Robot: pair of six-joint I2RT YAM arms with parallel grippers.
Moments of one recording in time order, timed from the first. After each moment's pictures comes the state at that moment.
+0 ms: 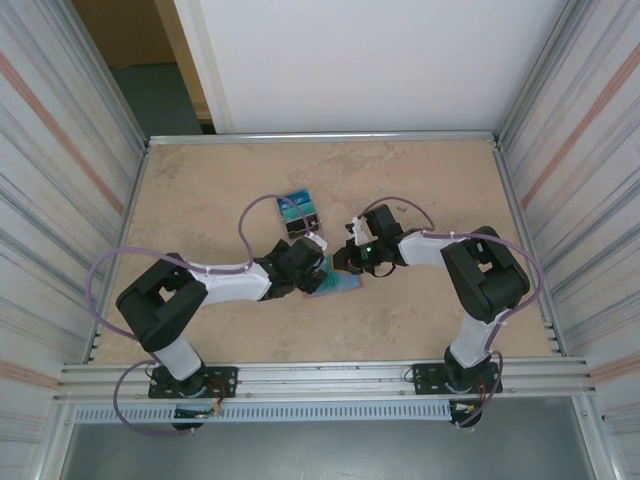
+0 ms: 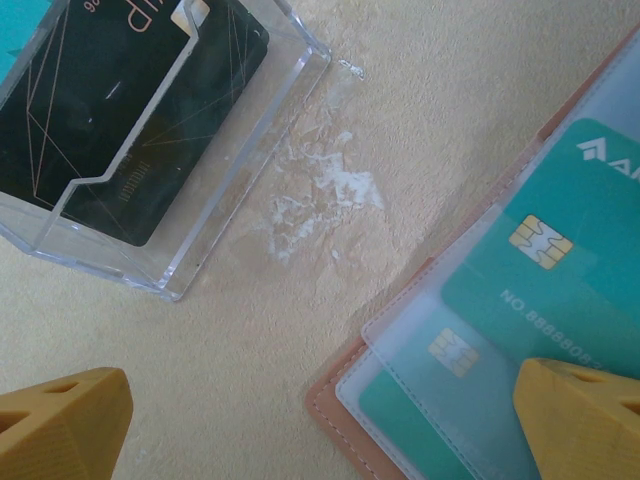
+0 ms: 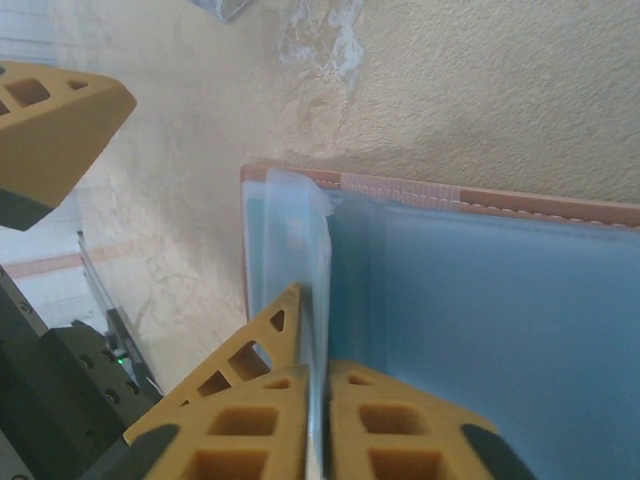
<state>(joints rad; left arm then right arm) -0.87 1.66 0.80 -0.06 -0.42 -0.02 0.52 1.77 0.86 -0.06 -0.70 0.64</state>
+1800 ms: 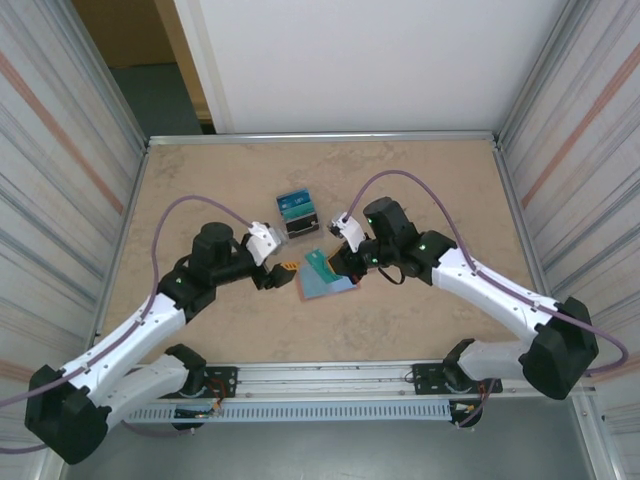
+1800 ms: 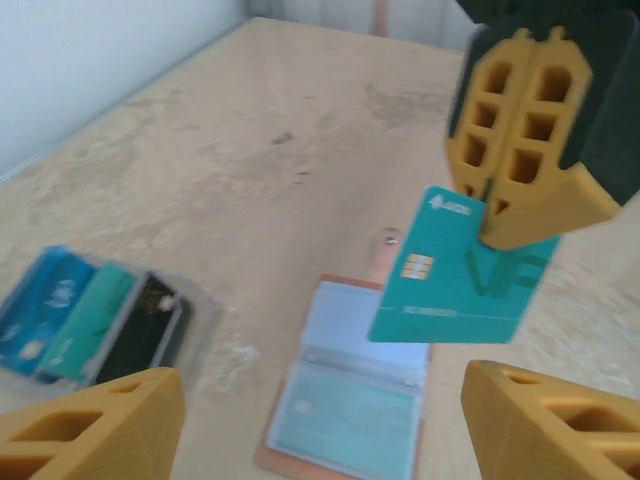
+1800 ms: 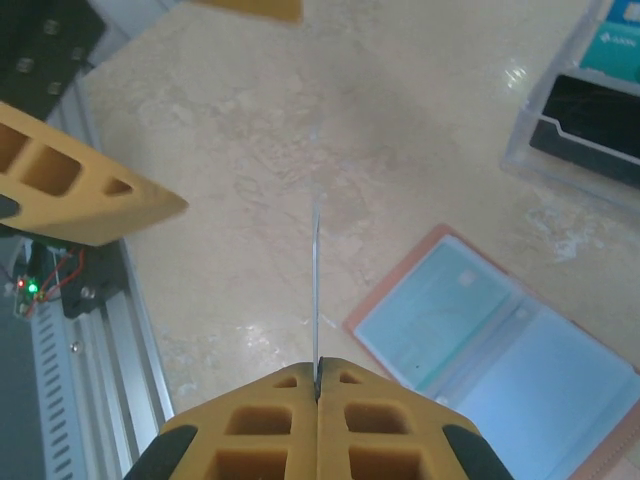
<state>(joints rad) -0.57 0.93 0.64 -0.16 0.44 0.30 0.74 1.25 0.97 -0.46 -0.45 0.01</state>
